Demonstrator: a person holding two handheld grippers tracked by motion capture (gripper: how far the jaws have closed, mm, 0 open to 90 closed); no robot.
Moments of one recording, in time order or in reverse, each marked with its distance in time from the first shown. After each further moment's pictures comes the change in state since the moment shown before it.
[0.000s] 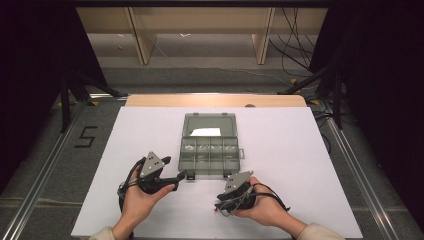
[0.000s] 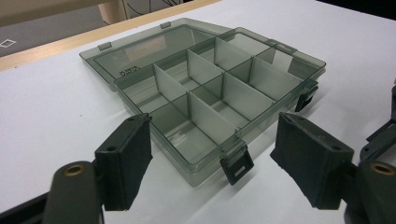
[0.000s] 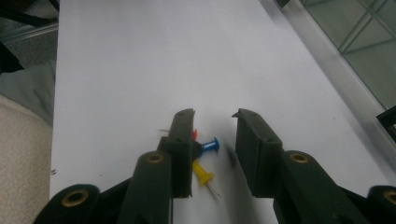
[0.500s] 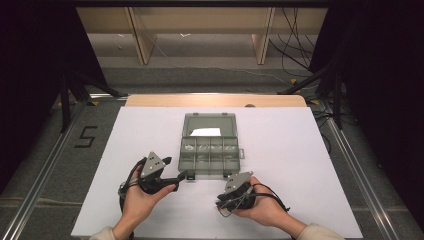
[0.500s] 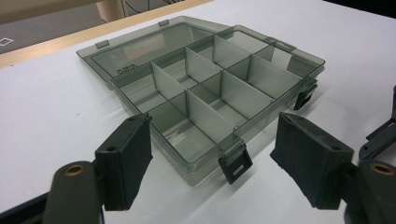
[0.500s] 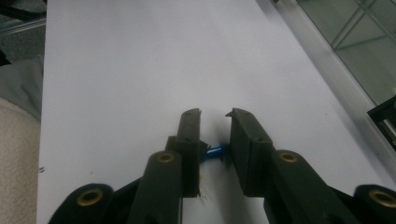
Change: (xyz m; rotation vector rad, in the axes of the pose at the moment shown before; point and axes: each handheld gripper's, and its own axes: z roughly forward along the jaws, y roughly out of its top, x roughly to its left) left arm -0.001 -0.001 0.001 0.005 -0.004 -0.002; right arm 0.000 -0.001 0.000 0.008 -0.033 -0.009
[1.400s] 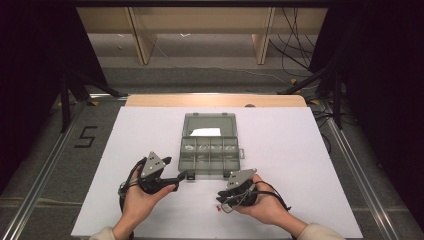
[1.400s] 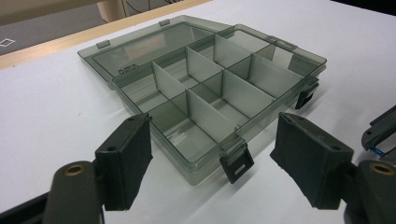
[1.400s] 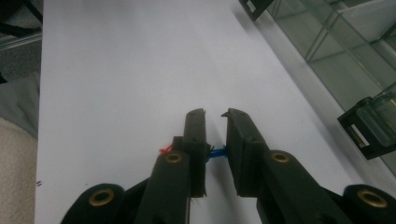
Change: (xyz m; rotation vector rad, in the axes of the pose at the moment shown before) left arm 0.000 0.000 0.000 0.001 0.006 0.005; right arm -0.004 0.003 -0.008 -0.047 -0.026 0.029
